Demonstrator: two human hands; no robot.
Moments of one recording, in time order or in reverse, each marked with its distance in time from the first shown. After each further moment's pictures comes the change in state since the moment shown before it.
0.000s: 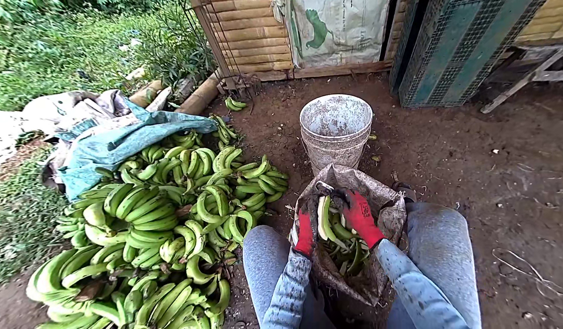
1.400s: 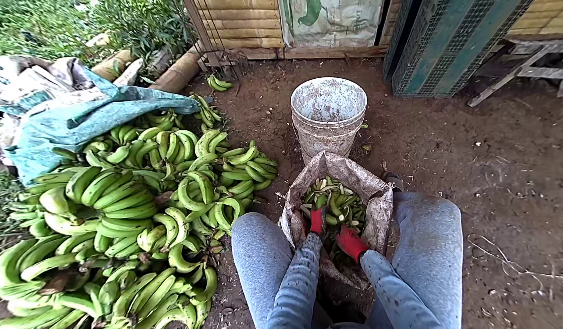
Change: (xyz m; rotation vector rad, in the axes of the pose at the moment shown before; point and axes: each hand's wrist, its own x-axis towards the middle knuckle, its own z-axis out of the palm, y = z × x) left_hand 0.018 -0.122 0.053 0.012 0.036 -0.409; right_hand -0.071 0.056 0.064 -0.176 -0.553 0.598
